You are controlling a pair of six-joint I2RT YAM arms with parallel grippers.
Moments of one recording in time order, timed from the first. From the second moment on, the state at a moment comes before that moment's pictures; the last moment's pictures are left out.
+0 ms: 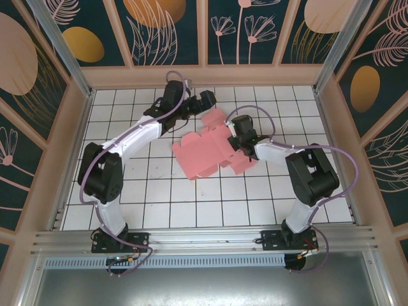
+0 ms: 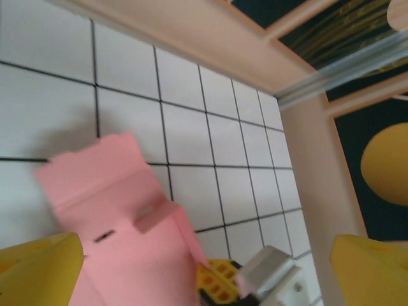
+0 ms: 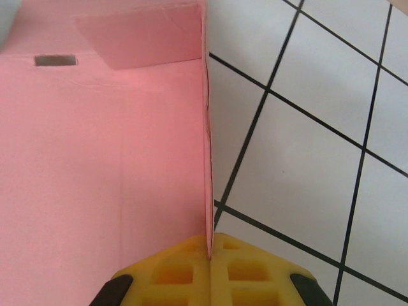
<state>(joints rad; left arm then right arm) -0.52 1.83 1.47 -0.13 0.20 -0.82 0.48 1.73 0.98 -0.02 0.23 -0.20</state>
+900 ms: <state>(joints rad) -0.50 1.82 1.26 -0.07 0.08 -0.77 0.50 1.73 1.00 -0.08 0.31 -0.19</state>
